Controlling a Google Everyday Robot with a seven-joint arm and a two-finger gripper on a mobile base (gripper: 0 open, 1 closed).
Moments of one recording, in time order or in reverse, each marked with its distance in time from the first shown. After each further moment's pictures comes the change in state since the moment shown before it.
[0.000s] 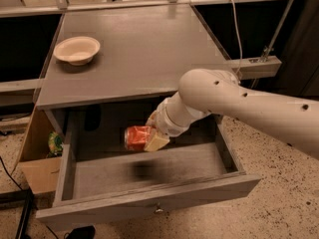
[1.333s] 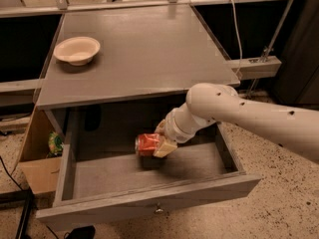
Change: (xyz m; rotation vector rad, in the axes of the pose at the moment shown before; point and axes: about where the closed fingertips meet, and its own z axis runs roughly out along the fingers) arm 0.054 -0.005 0.042 -0.033 0.005 0.014
